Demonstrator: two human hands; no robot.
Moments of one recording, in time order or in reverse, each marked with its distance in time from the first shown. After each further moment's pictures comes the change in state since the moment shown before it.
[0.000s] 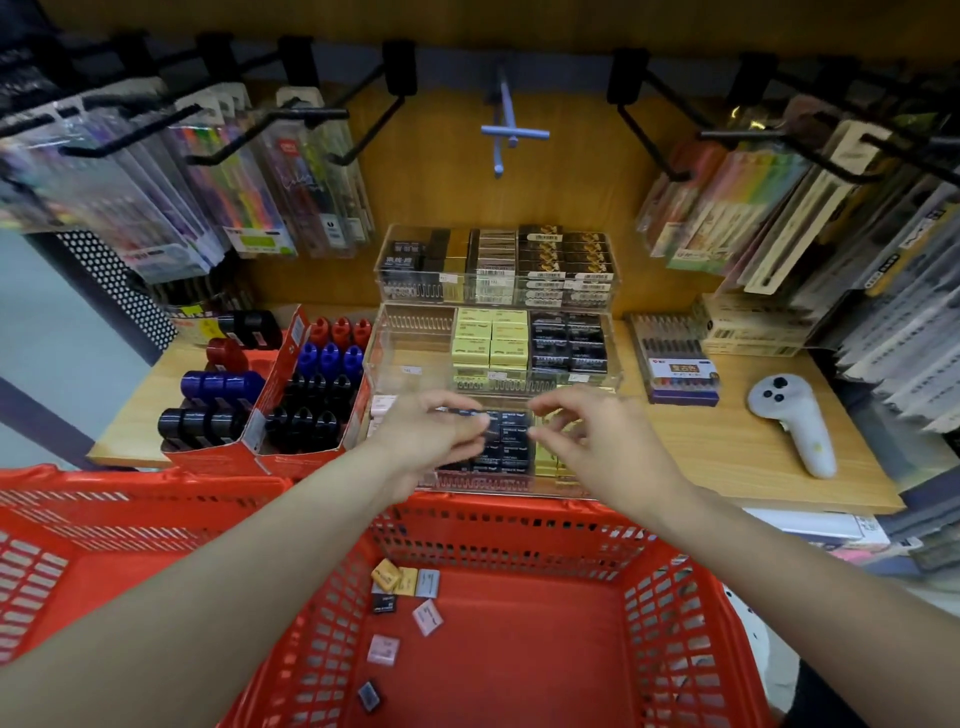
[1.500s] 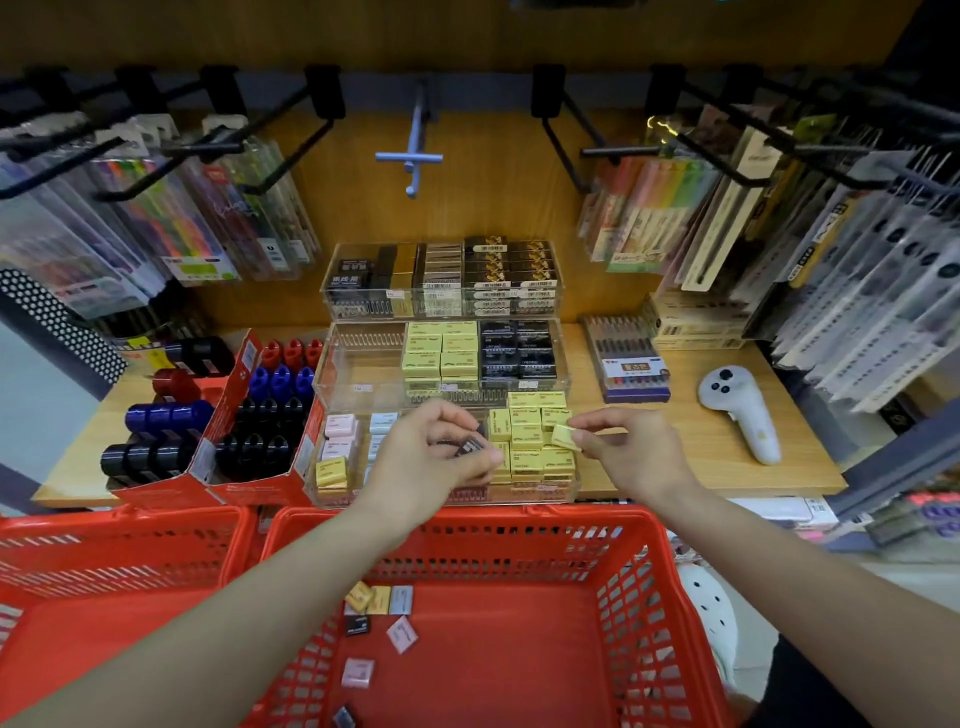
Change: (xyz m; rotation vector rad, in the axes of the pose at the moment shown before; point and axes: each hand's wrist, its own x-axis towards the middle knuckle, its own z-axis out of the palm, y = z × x) left_hand -0.026 -0.008 0.041 0.124 -0.089 0.299; right_hand -0.018 0.074 -0.021 0.272 0.145 0.488
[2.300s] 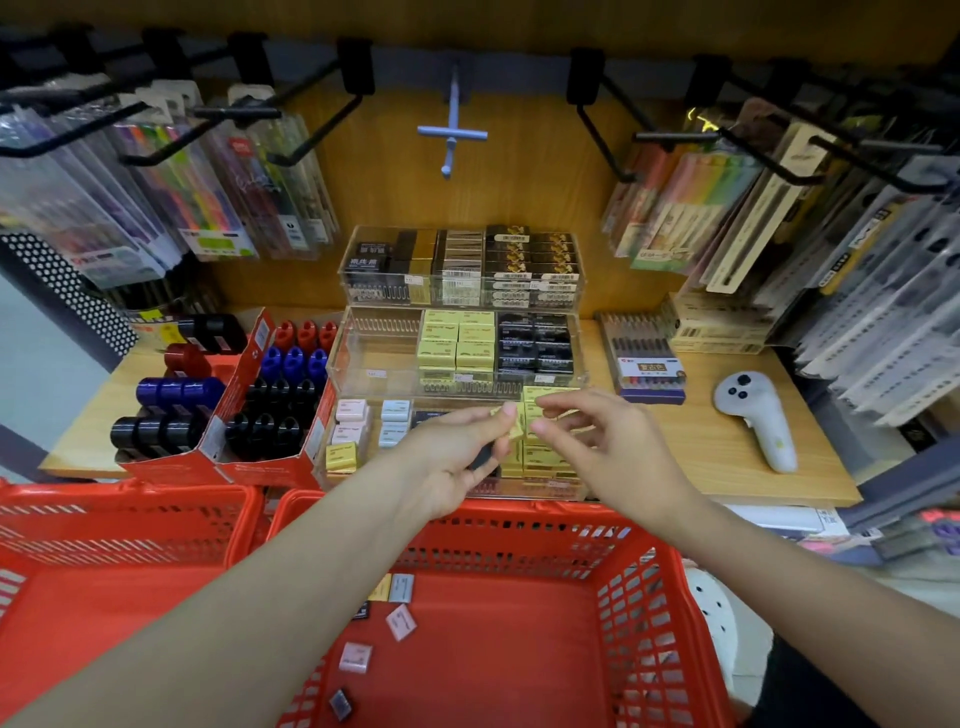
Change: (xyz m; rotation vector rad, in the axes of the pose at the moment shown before) left_hand 0.020 0.011 0.017 -0.502 0.065 -0.520; right_hand -0.021 -0.038 0.014 -0.001 -0.117 -0.358
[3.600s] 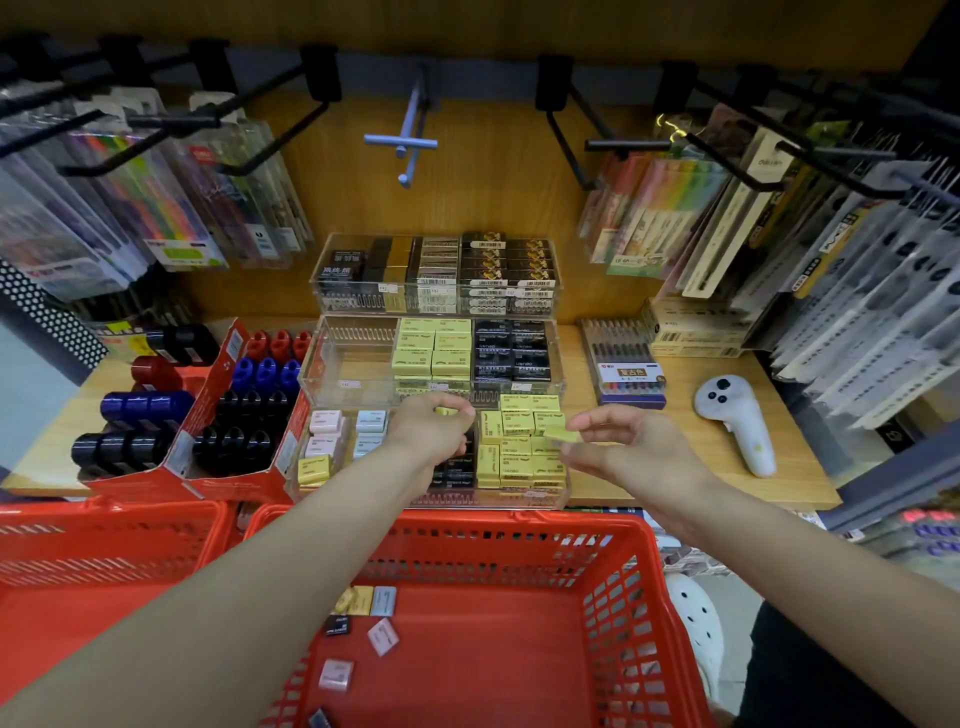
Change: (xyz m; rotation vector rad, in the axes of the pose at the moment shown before) left_hand 0.050 0.004 -0.001 0.510 0.209 0.256; right_hand 0.000 0.020 -0.033 0.439 0.000 0.510
